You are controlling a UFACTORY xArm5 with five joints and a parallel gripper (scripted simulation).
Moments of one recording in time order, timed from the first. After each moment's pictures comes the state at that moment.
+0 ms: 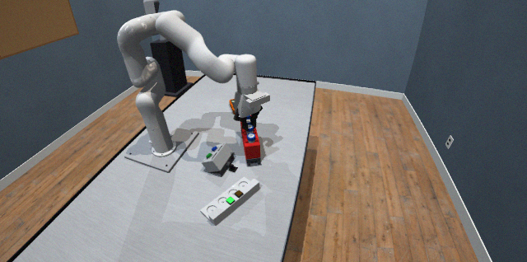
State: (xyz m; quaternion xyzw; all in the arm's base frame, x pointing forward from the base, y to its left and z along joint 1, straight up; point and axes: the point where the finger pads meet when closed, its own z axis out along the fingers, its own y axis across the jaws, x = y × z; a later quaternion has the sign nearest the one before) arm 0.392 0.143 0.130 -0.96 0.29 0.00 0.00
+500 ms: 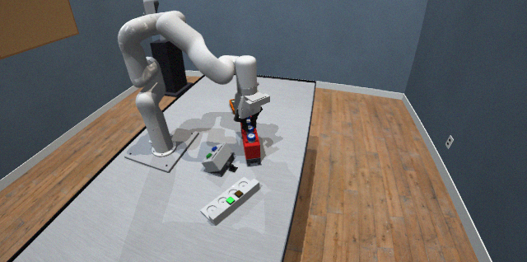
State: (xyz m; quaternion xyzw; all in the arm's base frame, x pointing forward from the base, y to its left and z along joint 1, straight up) arm 0.392 0.143 0.126 -0.96 0.29 0.00 0.00
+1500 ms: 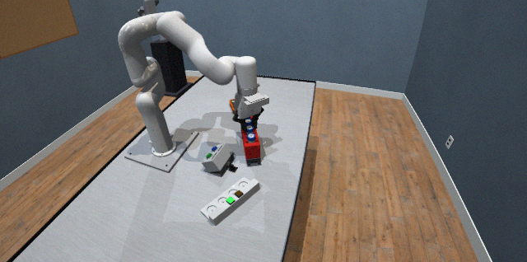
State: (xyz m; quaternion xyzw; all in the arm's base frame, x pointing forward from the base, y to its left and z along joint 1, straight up) arm 0.392 0.143 0.123 -0.94 0.33 0.00 0.00
